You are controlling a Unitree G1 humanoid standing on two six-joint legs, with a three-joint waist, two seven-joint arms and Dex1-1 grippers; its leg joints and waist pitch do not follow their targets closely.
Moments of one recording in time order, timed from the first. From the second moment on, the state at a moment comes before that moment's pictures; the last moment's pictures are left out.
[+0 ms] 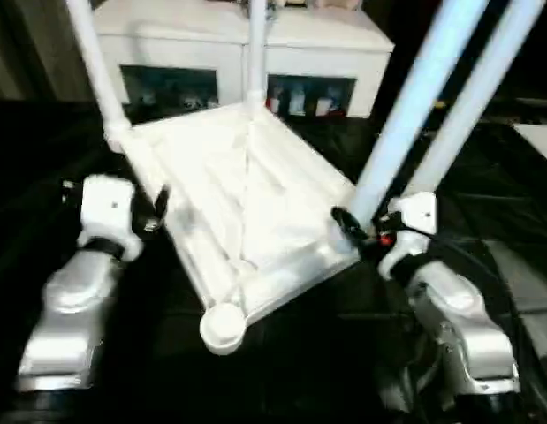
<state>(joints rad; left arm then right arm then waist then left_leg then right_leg) -0.14 0.41 0.13 -0.03 -0.05 0.24 -0.22 -0.18 -0.18 0.00 -0.07 0.21 0.29 0.36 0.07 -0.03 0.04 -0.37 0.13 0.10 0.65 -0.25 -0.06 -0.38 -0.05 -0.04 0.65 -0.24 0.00</state>
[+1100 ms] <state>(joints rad) -0.22 0.65 -0.05 0.02 -0.18 0.26 -0.84 -0.18 -0.22 -0.03 0.05 0.06 0.20 0.22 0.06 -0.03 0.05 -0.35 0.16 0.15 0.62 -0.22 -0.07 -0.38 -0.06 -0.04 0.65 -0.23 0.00</state>
